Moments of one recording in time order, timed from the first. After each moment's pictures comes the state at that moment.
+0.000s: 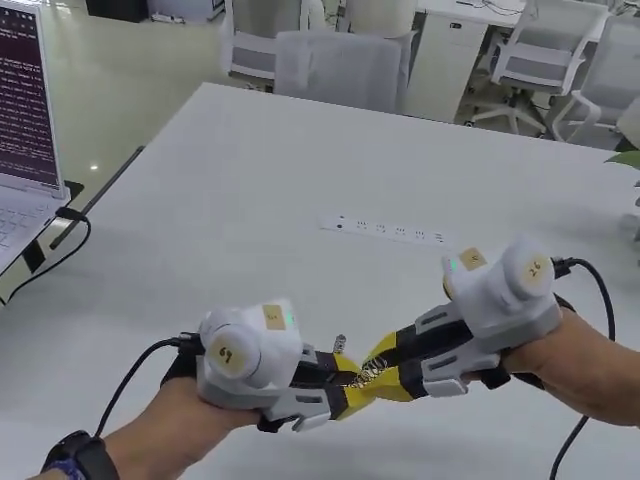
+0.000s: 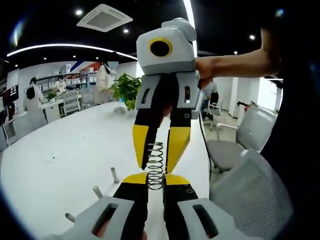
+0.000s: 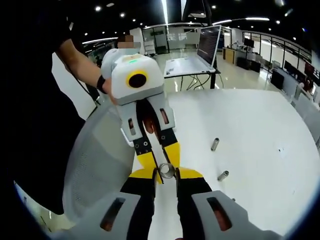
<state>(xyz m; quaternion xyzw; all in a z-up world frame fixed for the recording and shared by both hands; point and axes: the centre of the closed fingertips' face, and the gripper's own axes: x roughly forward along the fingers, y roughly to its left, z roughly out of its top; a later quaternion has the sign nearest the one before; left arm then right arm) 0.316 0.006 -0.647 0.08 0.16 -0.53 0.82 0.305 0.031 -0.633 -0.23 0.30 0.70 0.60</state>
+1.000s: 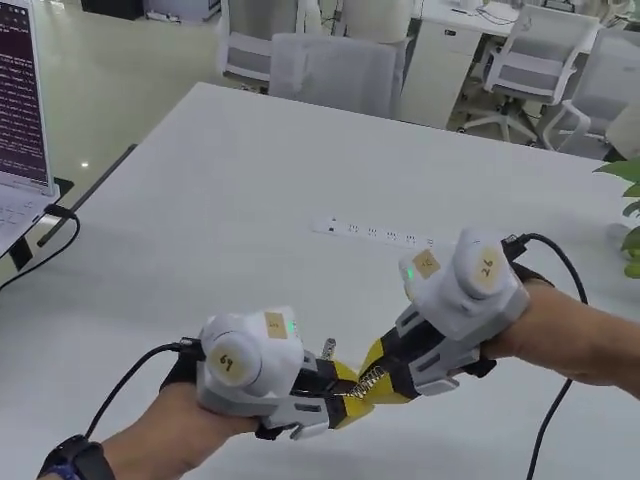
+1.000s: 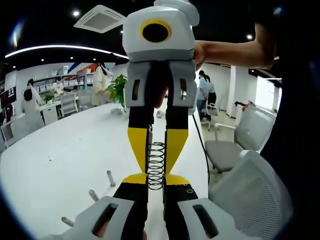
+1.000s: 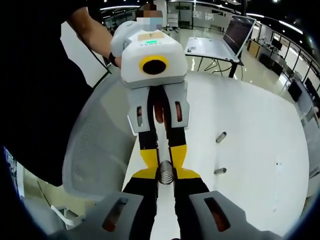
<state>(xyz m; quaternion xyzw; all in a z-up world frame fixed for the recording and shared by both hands) 0.316 -0.005 -0.647 0.08 0.16 -0.54 0.82 0.301 0.020 -0.639 -0.36 0.31 0.71 0.52</state>
